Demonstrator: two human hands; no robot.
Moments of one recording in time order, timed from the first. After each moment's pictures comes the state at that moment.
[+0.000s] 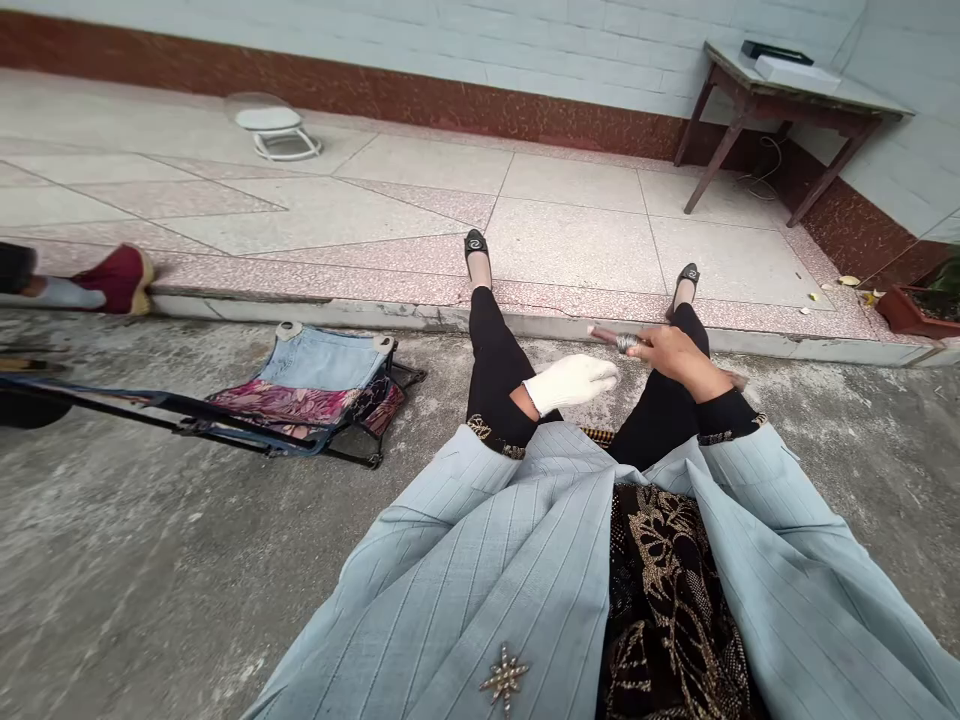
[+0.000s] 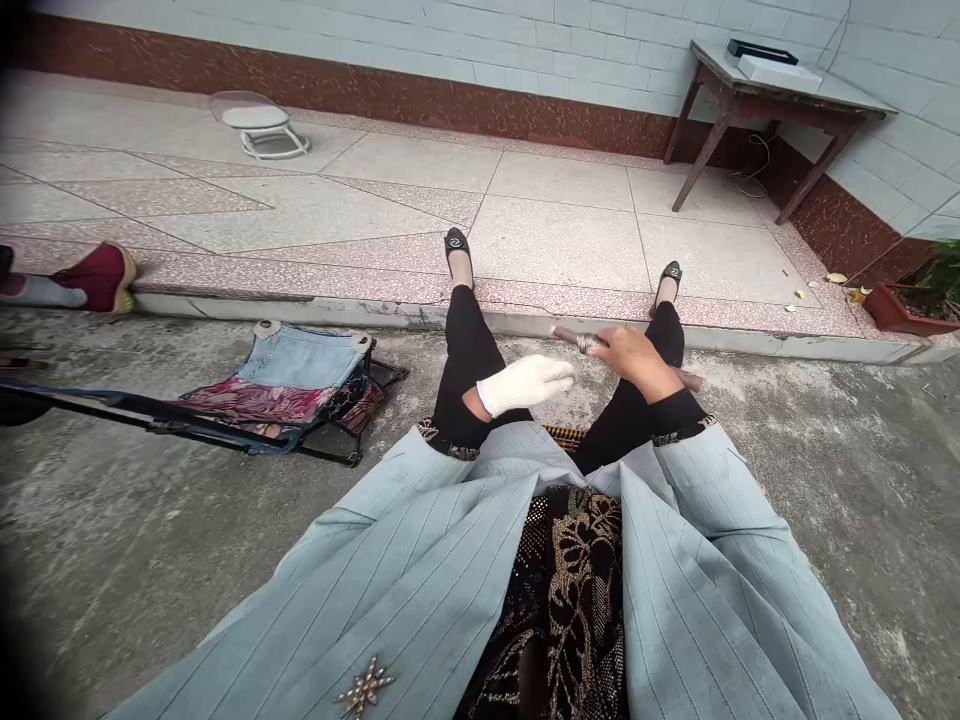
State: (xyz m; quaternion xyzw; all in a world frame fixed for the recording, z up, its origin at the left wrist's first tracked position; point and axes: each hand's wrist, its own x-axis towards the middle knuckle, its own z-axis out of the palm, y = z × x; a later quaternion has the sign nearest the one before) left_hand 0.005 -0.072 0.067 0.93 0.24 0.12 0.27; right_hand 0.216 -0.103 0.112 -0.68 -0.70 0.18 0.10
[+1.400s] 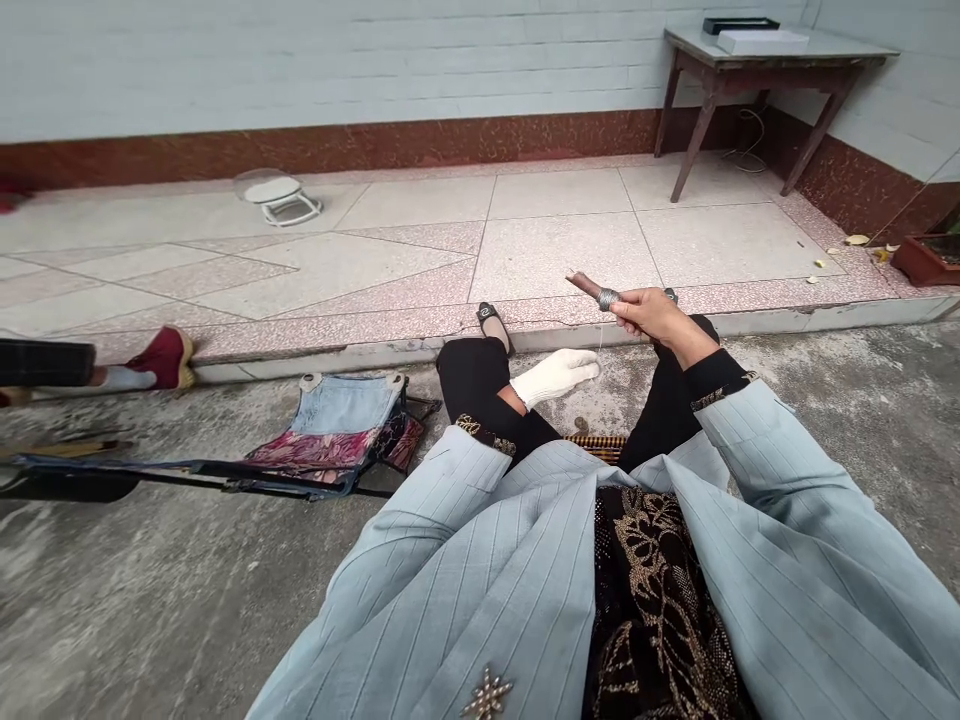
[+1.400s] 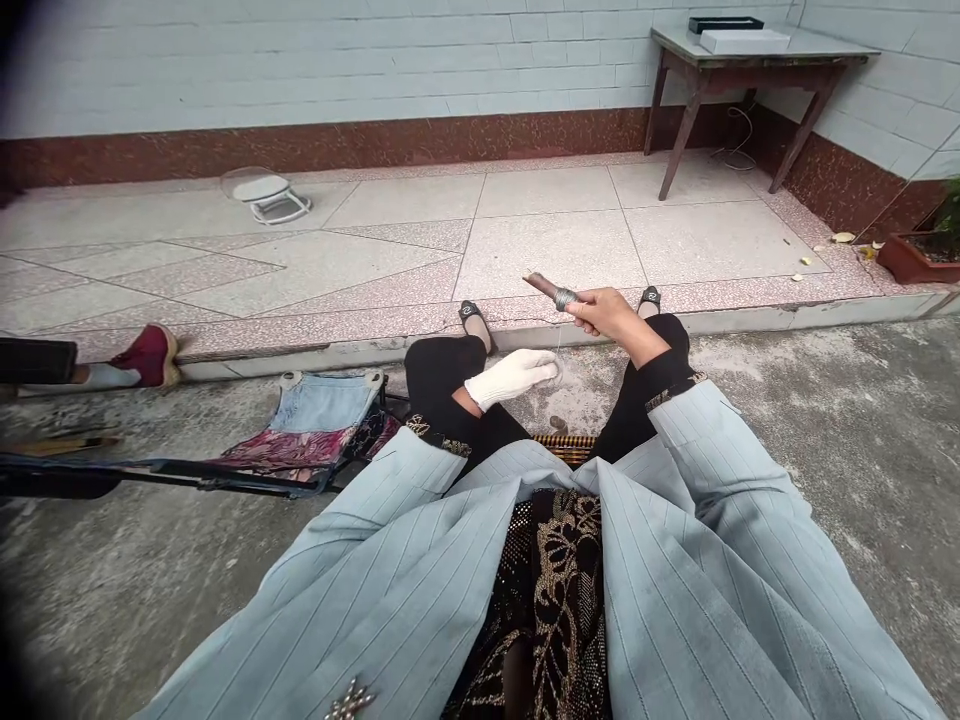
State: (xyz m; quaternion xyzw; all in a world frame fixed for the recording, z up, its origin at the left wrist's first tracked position) left_hand 0.001 -0.036 0.058 0.85 0.24 0.11 0.46; right_hand 0.218 -0.058 0.117 -0.60 -0.55 0.43 0.40
